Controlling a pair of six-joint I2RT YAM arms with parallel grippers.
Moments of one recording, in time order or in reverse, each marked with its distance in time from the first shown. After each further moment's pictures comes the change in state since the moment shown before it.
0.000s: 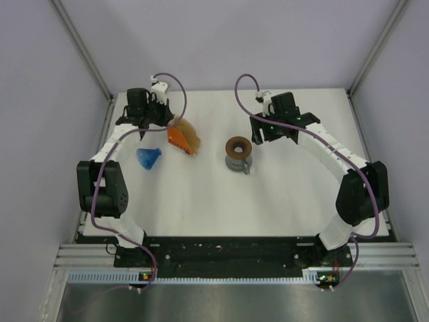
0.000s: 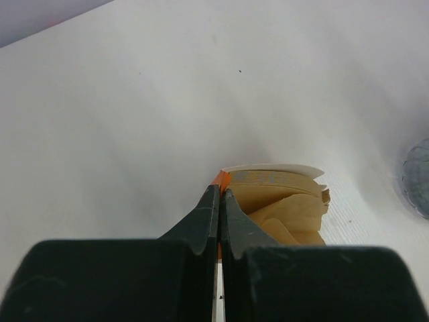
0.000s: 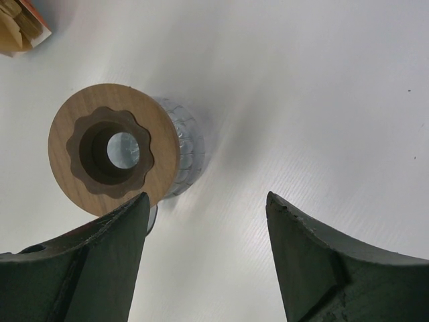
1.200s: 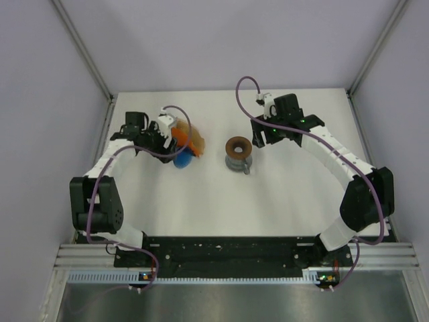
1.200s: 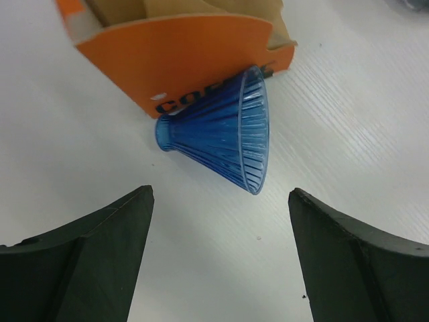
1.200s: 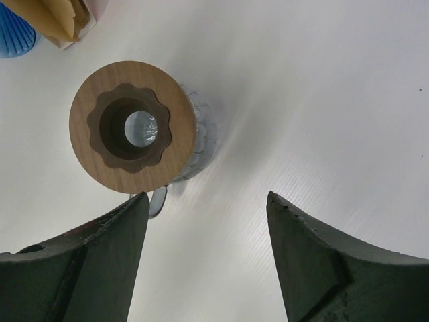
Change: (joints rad) left arm 0.064 -0.154 -0.209 -0.312 0.157 0.387; right arm 0.000 -0.062 -0.037 -0.022 -0.046 -0.031
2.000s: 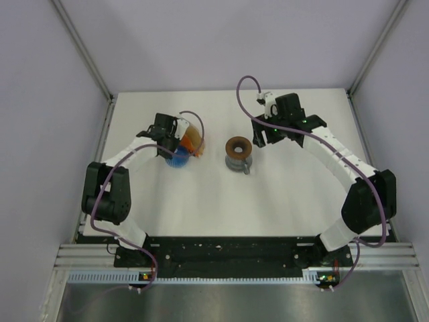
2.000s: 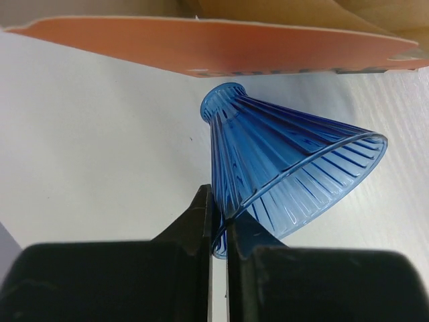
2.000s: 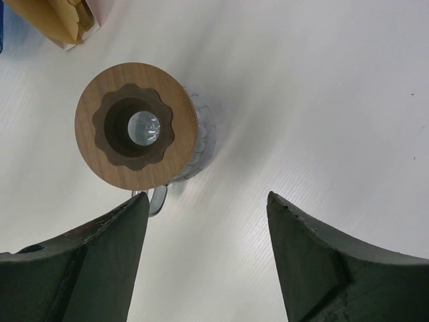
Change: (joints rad) left arm -0.258 0.118 -0.037 0.094 -0.658 -0.202; right arm 0.000 -0.017 -0.002 -0.001 -0.002 -0.013
